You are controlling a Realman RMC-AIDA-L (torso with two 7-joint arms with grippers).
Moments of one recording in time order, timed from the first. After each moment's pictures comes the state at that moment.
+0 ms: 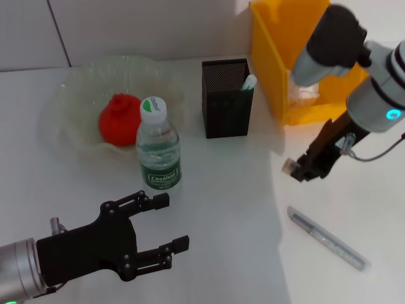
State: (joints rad) left arm -0.27 -2.06 1.35 0.56 1.35 1.52 -0.96; right arm 0.72 2.08 -1.23 -1.26 -2.67 -1.65 2.31
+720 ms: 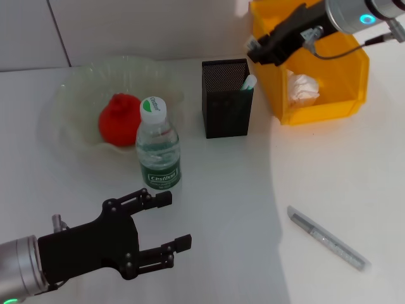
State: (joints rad) left arm -0.28 -2.06 1.35 0.56 1.35 1.53 -0.96; right arm 0.81 2.08 -1.12 -1.30 -2.59 -1.35 2.31
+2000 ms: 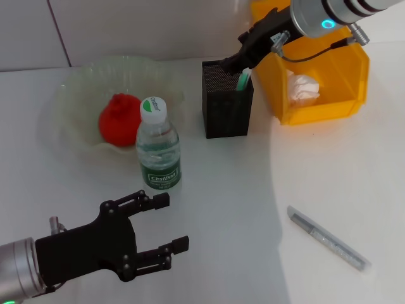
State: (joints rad) left arm -0.27 -2.06 1.35 0.56 1.35 1.53 -0.96; right arm 0.87 2.08 -1.17 -1.15 -2.59 -1.23 2.33
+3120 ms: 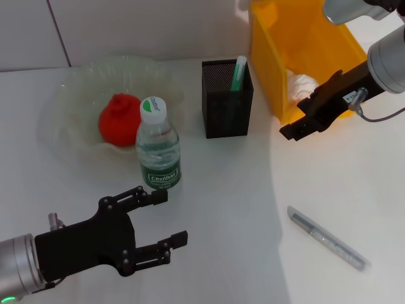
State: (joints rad) left arm -0.27 -2.06 1.34 0.56 1.35 1.52 -0.96; right arm 0.65 2.08 -1.14 -1.46 -2.59 -1.63 2.35
